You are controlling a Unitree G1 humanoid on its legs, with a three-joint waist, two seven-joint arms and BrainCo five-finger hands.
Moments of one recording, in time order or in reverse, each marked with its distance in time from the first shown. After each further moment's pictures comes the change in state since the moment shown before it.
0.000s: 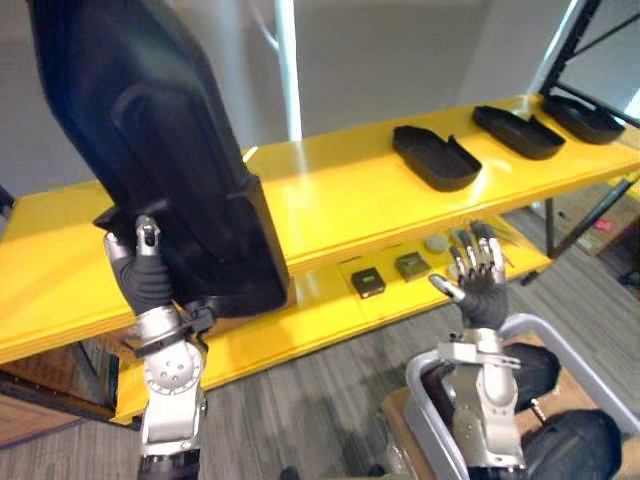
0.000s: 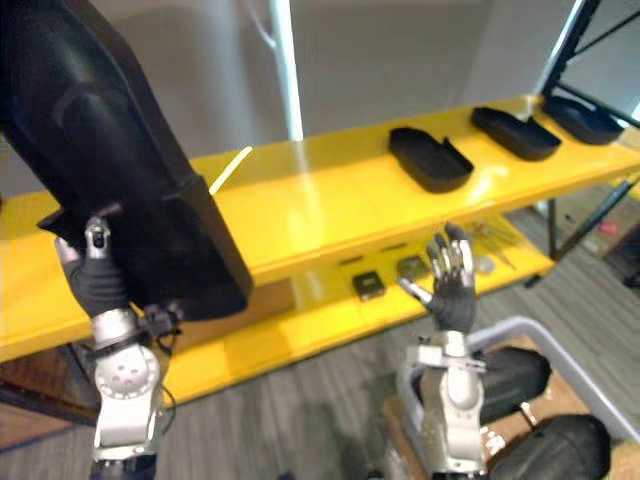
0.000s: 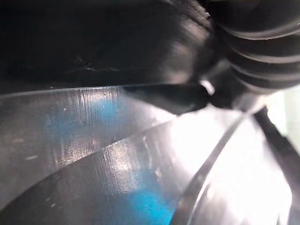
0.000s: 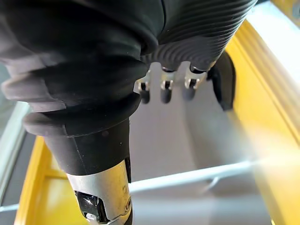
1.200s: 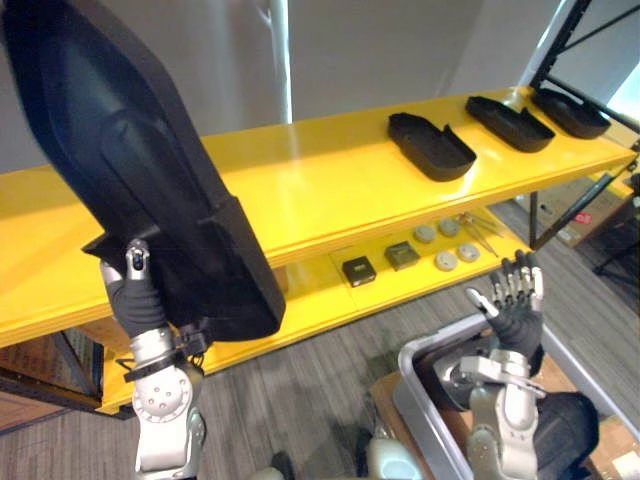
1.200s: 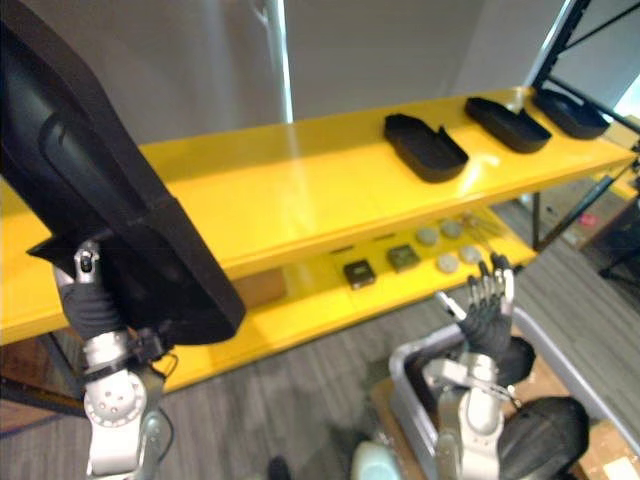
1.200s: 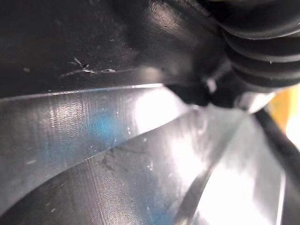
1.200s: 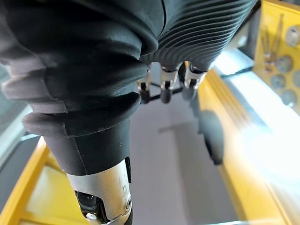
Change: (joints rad) left arm 0.157 0.004 -0.032 -0.047 -0.130 -0.041 -0.105; right arm 0.101 0.033 -0.125 -0.037 0.018 0.005 -0.060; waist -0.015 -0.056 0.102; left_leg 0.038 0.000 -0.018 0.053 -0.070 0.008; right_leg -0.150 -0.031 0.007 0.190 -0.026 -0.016
